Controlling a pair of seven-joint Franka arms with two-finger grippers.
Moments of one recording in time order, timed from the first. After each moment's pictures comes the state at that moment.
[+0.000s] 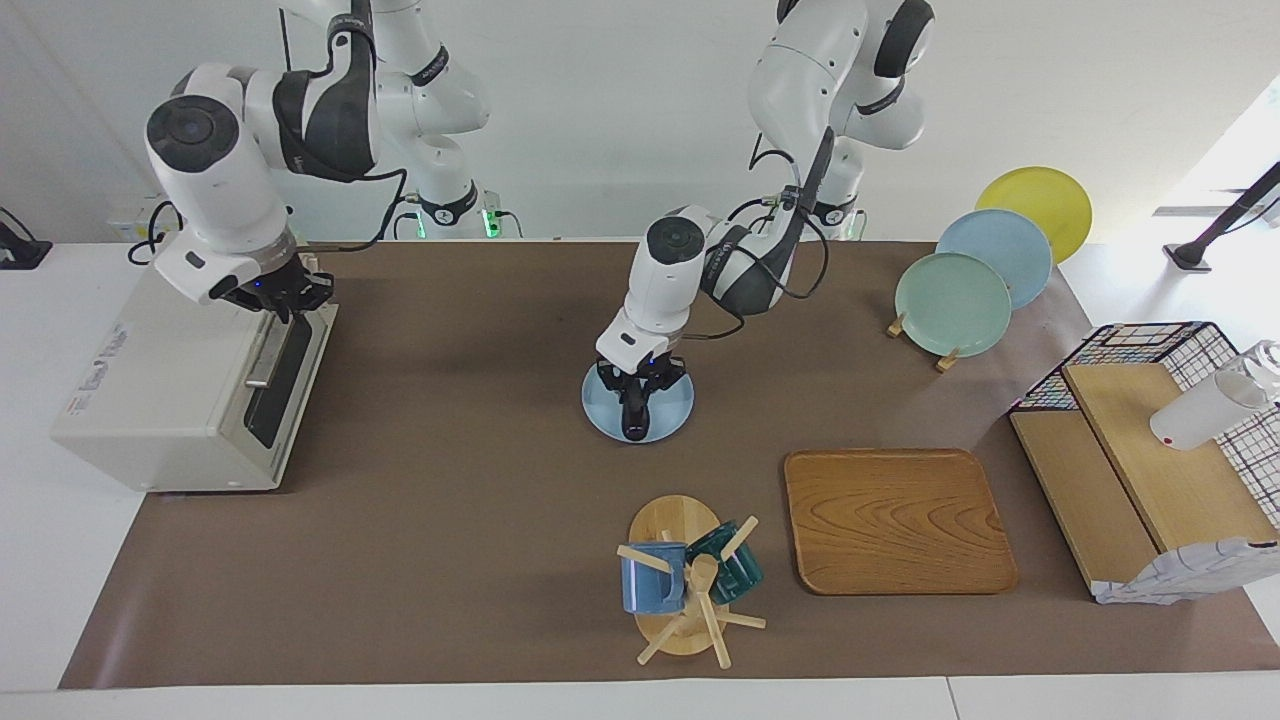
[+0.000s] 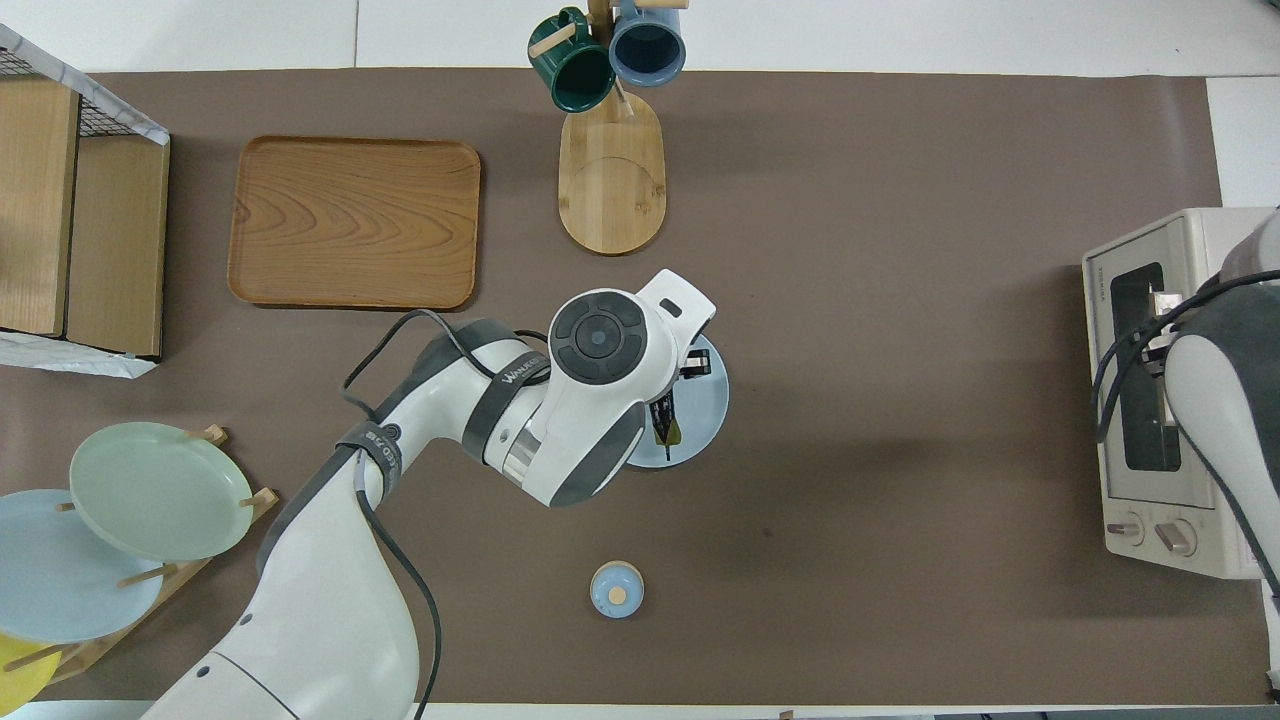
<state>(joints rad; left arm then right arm) -0.64 0.42 -0.11 -1.77 -0.07 2.31 -0.70 0.03 0.00 -0.08 -1.79 -0.21 1.62 -0.15</state>
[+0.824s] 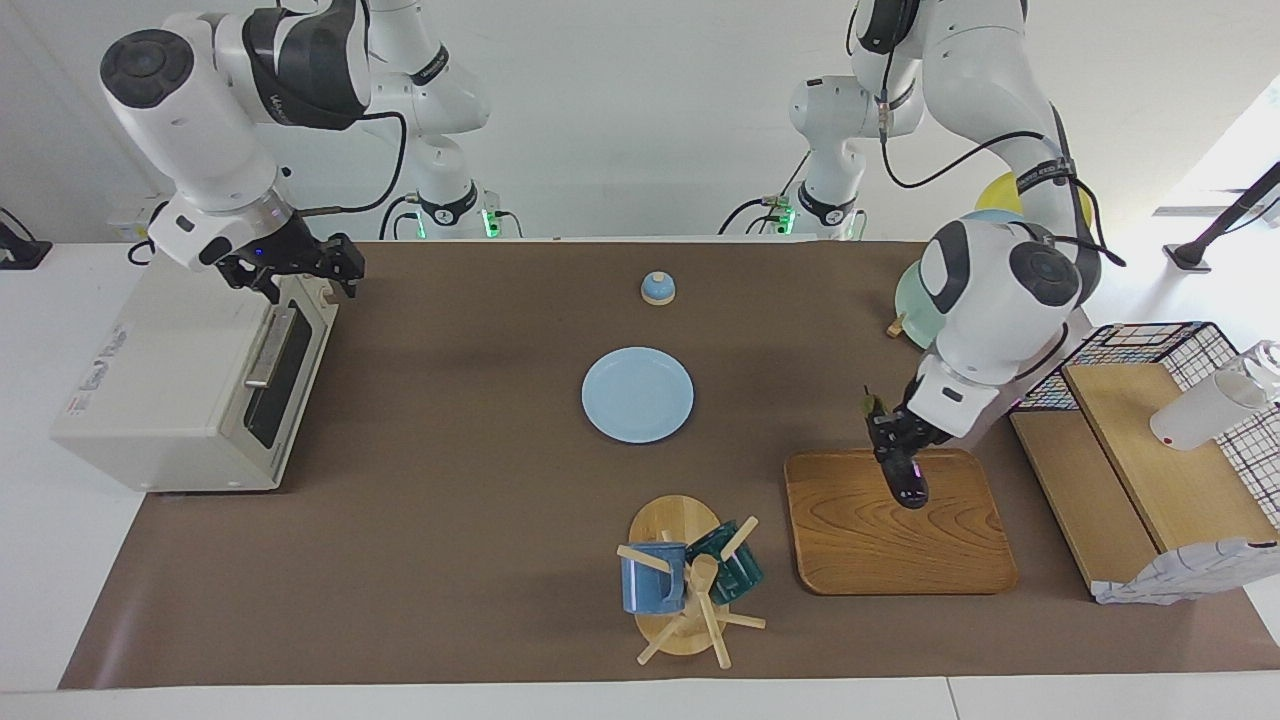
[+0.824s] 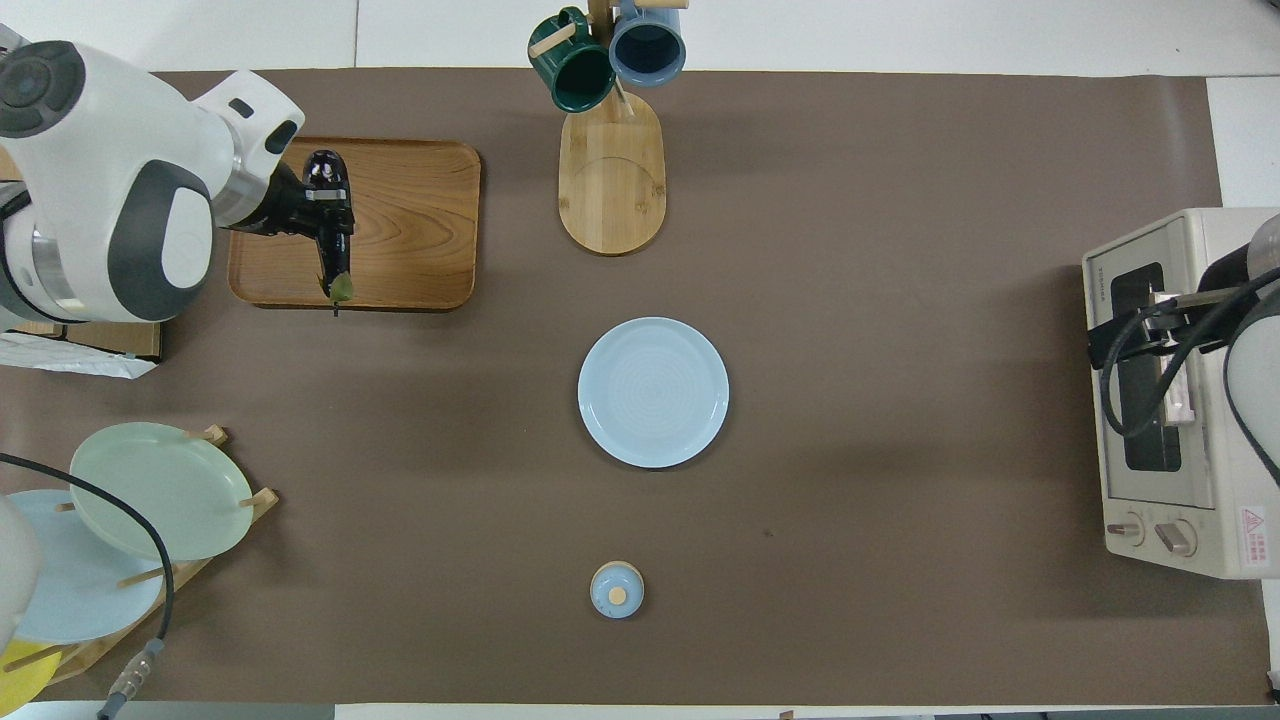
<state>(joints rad) -0.07 0.41 -0.09 -1.58 -0.06 2.08 -0.16 0.05 -0.01 -0.08 -1.73 -0.06 1.57 -0.14</state>
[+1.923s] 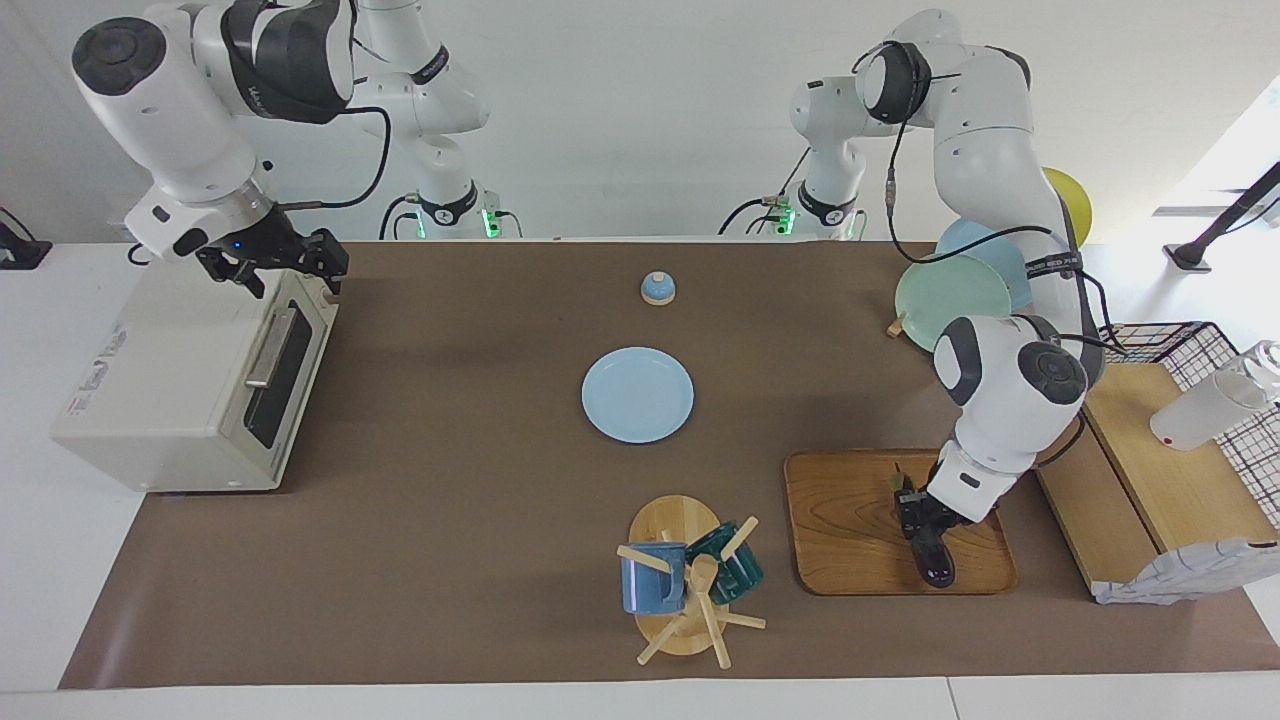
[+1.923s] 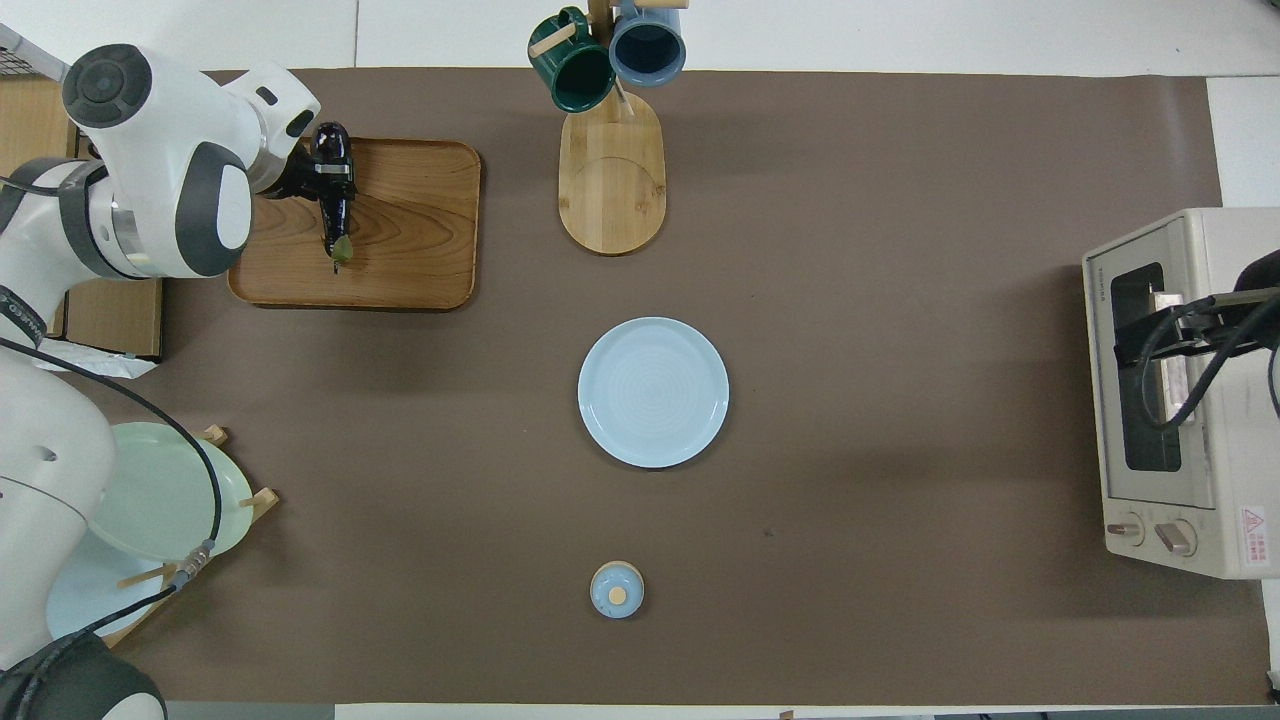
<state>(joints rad) -0.04 0.65 -0.10 -1.43 0.02 2.23 -0.07 0.05 -0.02 -0.12 -1.73 -0.06 1.57 -0.14</state>
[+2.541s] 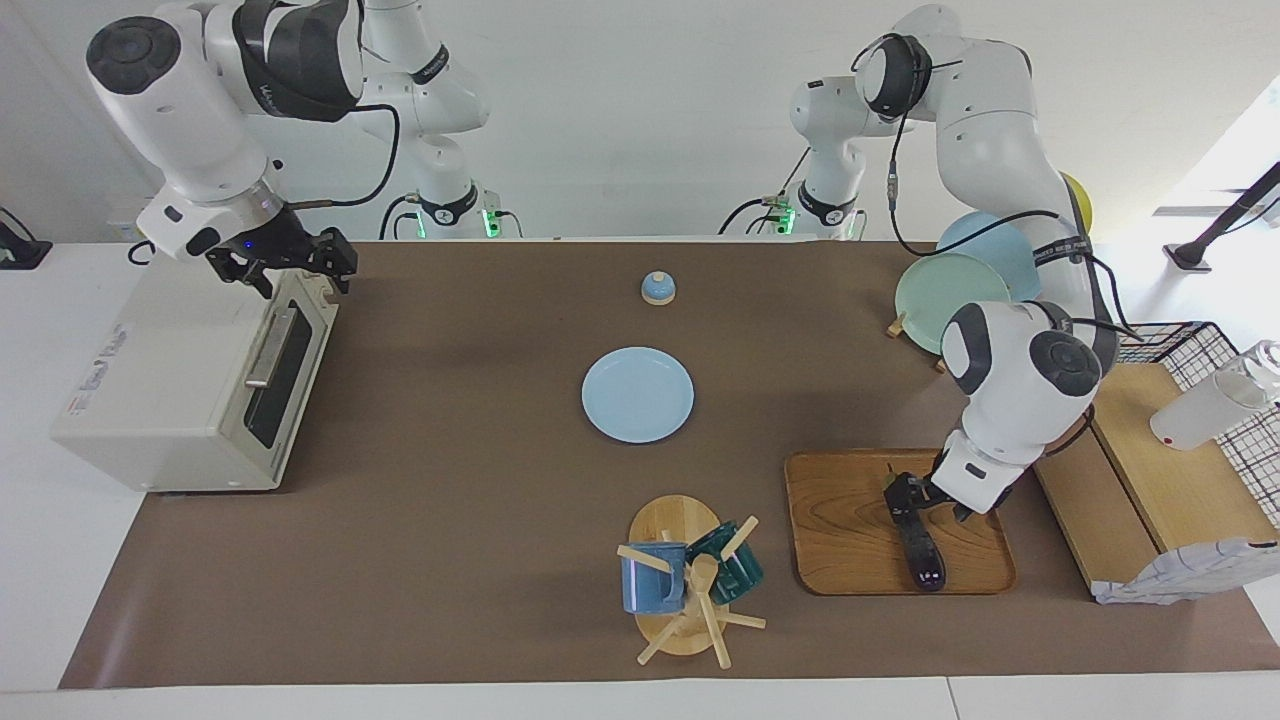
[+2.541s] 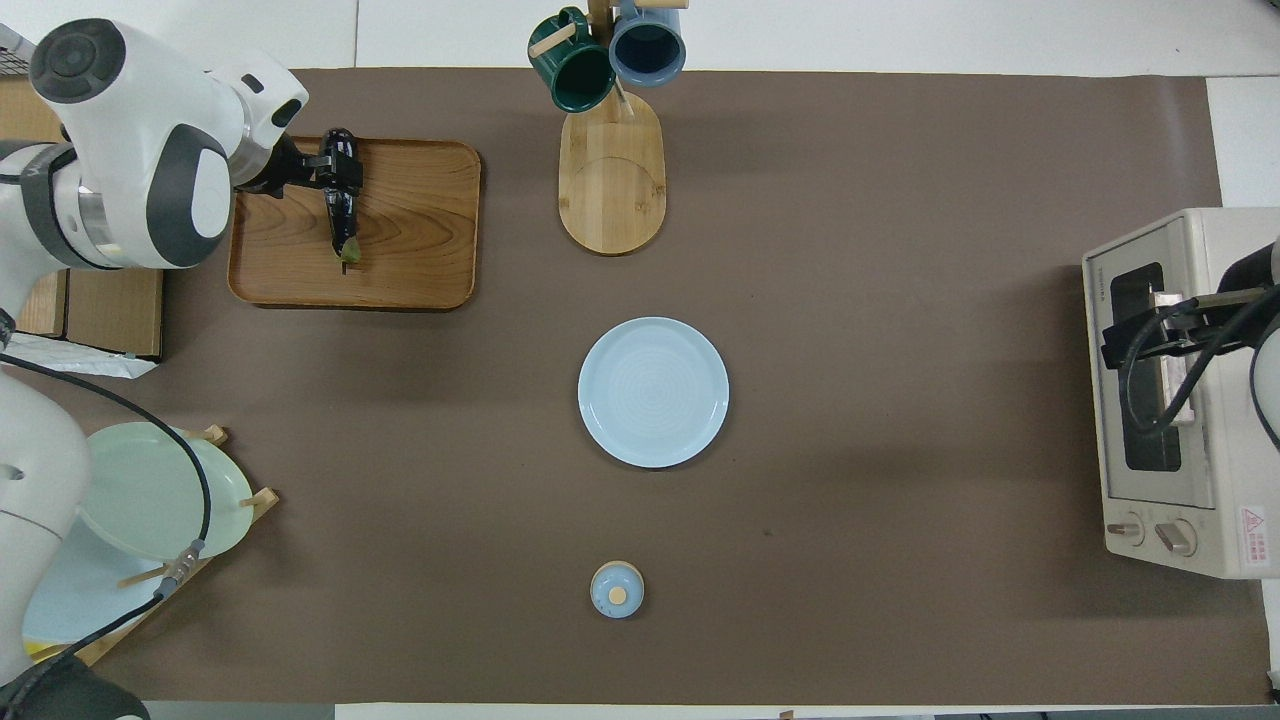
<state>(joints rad) -0.04 0.59 -0.10 -1.39 0.02 2.10 -0.06 0.07 -0.02 -0.12 -1.73 -0.06 1.57 -0.14</state>
